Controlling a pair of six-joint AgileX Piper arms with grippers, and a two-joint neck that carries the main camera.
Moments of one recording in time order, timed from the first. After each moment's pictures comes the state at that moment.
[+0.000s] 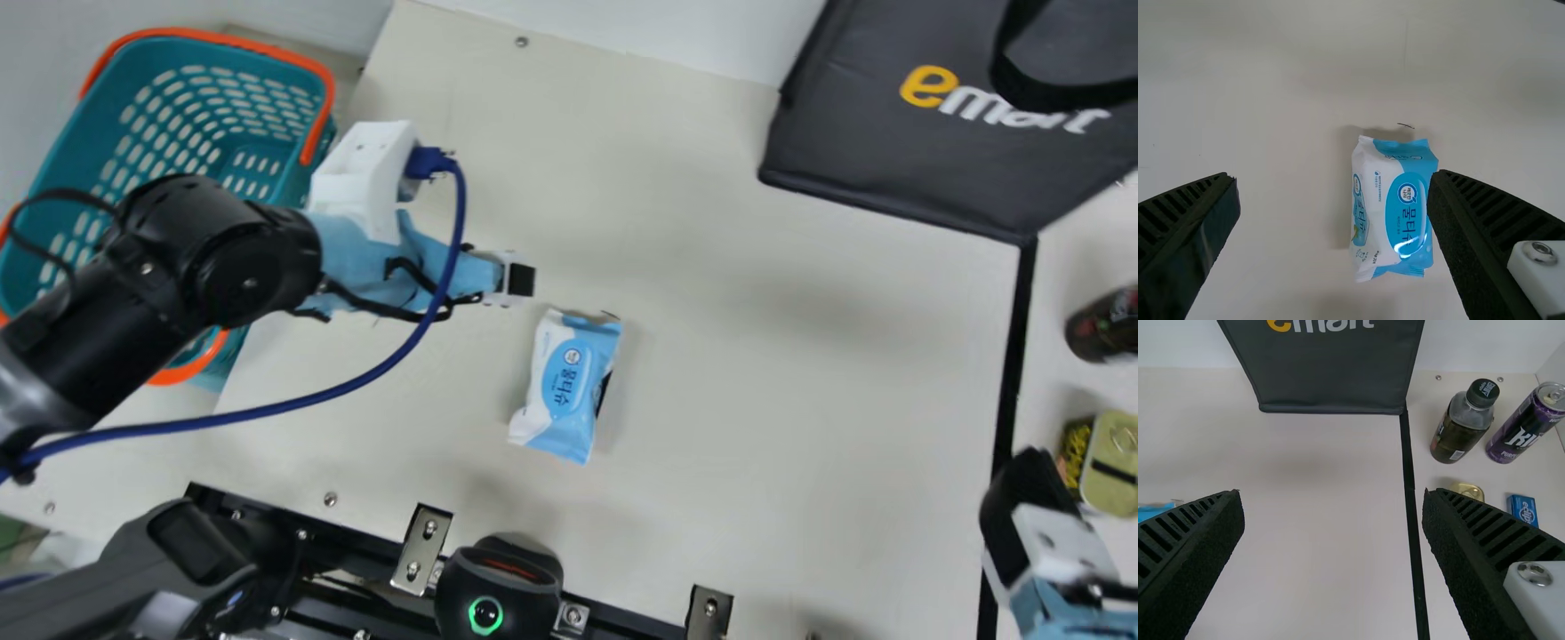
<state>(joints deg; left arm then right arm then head) -25.3 73.6 -60.3 -8.1 56.0 -28.9 0.6 42.6 -69.8 -0.8 69.5 0.0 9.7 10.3</state>
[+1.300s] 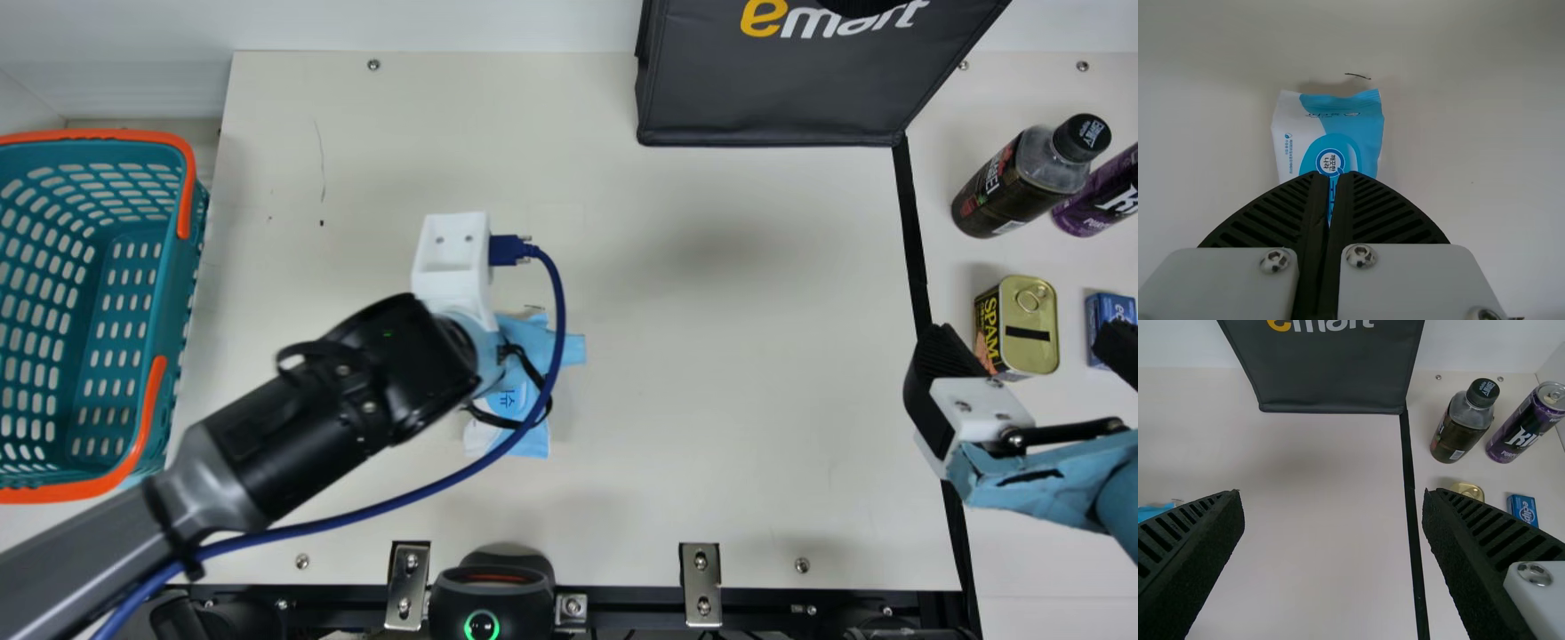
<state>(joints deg) -54.2 93.5 -74.2 12.0 63.8 -60.5 0.6 42.6 -69.8 -0.8 69.5 0.0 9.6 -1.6</state>
